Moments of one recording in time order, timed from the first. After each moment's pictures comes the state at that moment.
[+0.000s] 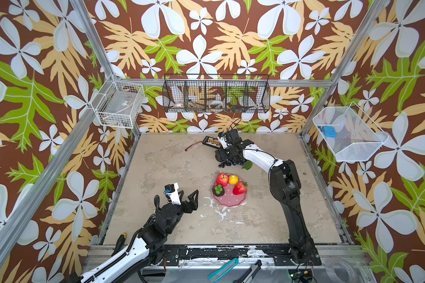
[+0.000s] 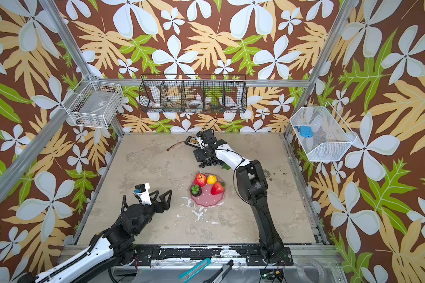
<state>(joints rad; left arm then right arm) -0.71 0.53 0.11 0.18 -0.33 -0.62 0.50 2.33 2.00 -0.57 -0.06 0.00</state>
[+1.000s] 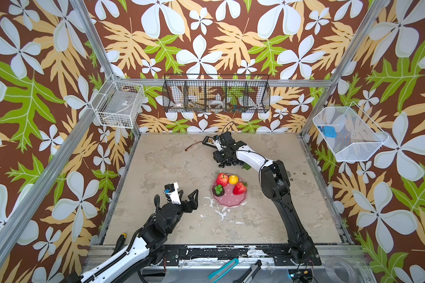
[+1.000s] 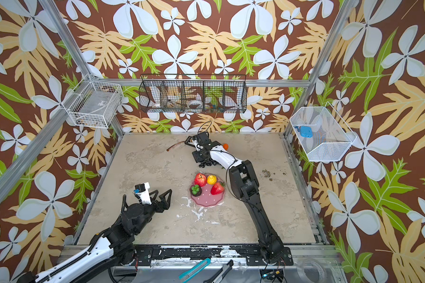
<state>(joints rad) -0.71 0.55 0.12 0.18 -0.35 -0.62 0.53 2.49 2.16 -0.62 -0.05 0.00</state>
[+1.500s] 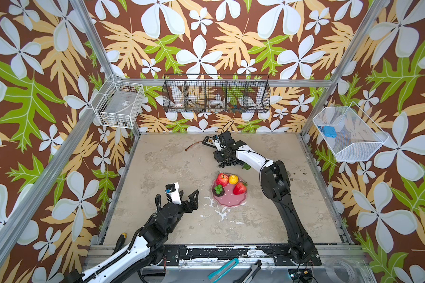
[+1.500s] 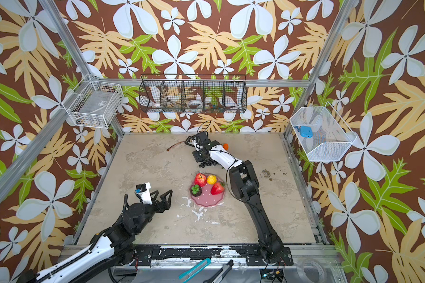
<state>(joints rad) -0.71 0.56 0.12 0.18 -0.35 -0.62 0.54 2.46 2.16 -0.64 -0.03 -0.03</state>
